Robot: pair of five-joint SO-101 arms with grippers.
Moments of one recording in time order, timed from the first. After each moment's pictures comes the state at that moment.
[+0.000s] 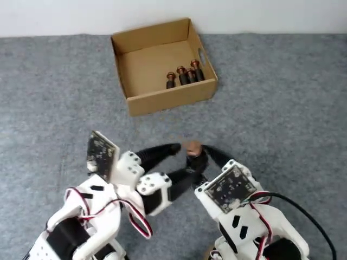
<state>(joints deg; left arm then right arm) 40.5 -78.1 52.4 54.4 25.8 -30.9 -92.8 52.9 66.5 18.7</state>
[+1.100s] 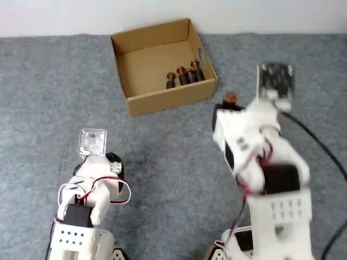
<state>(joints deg) 2.6 -78.1 86.3 48.9 9.9 -12.1 -45.3 22.0 66.5 -10.9</state>
